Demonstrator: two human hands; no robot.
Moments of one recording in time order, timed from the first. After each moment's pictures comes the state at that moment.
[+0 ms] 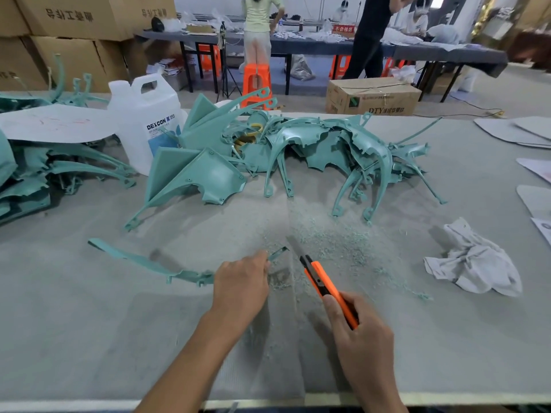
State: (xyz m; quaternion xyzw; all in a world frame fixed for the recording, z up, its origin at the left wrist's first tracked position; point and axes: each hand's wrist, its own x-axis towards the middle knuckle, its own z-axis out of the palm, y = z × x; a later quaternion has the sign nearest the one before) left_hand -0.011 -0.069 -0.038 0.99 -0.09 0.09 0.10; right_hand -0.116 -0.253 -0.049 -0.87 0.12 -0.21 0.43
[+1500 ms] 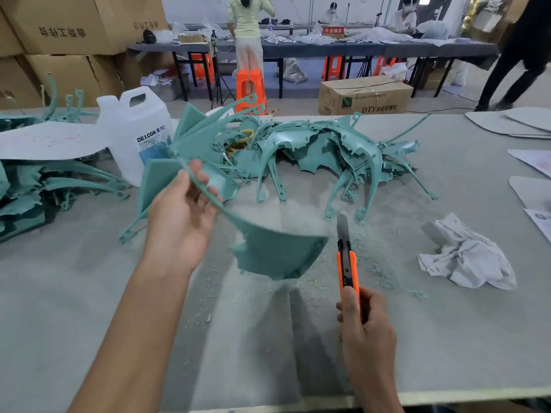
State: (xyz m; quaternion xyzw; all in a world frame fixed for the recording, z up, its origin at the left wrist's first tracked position) left_hand 0.019 -0.039 0.101 0.42 0.06 0.06 0.90; right_hand -0.111 -0.260 -0.055 -0.79 0.19 -0.24 0.53
